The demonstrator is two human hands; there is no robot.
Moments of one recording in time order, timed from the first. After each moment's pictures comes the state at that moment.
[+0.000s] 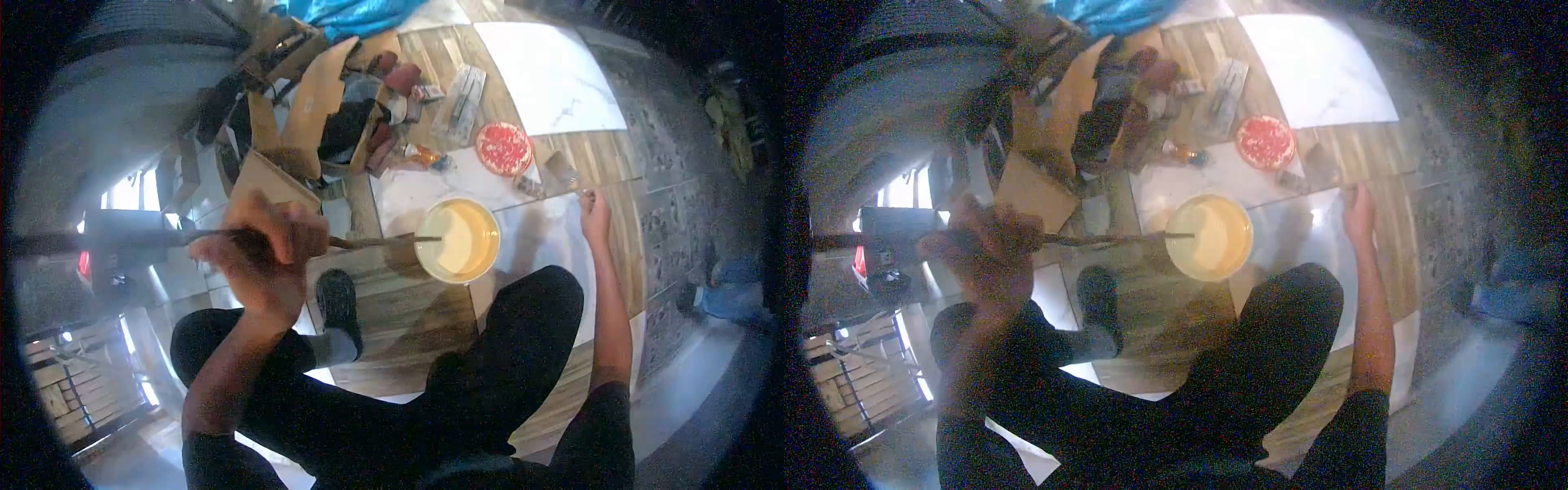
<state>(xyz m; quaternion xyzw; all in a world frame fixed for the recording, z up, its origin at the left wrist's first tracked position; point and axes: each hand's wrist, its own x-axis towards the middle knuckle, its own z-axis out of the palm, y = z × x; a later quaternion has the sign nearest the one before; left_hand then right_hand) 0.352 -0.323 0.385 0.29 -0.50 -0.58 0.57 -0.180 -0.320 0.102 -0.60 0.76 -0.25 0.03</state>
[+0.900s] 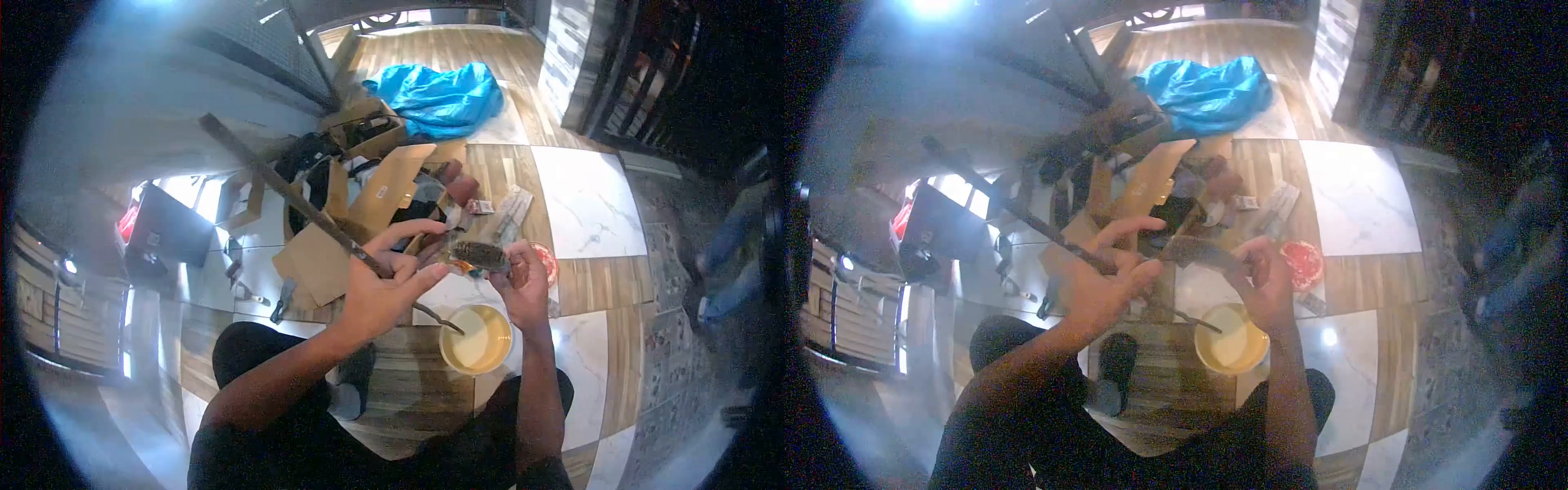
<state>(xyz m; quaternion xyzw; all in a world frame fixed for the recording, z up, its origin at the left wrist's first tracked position) 0.307 -0.343 0.431 0.51 -0.58 -0.44 0.46 0.096 -0.384 0.311 -0.52 0.35 -0.56 0.55</state>
